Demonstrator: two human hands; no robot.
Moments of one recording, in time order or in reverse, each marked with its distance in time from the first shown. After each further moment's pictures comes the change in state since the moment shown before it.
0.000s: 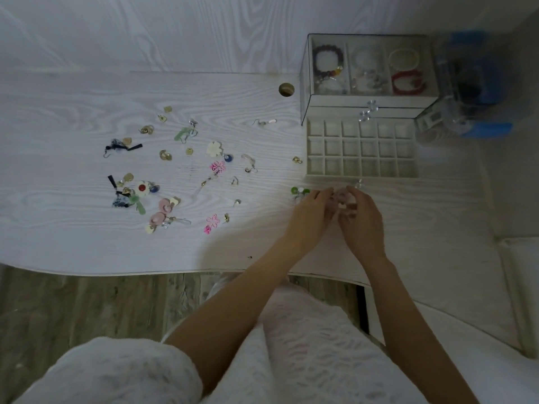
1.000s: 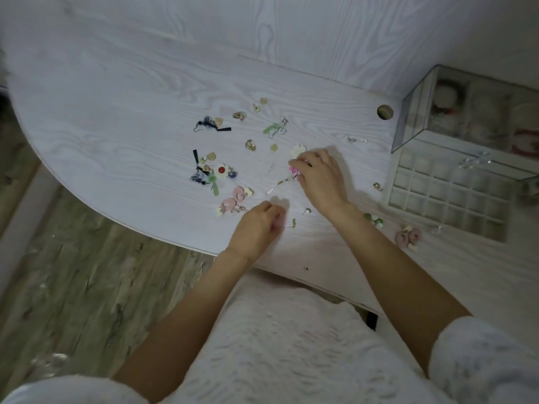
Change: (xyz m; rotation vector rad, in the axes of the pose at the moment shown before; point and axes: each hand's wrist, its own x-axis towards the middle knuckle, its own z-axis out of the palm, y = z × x) left_hand -0.090 -0.131 -0.134 0.182 0.125 -0.217; right_hand 0.071 -0.162 0.137 -0.483 -0.260 -0.792
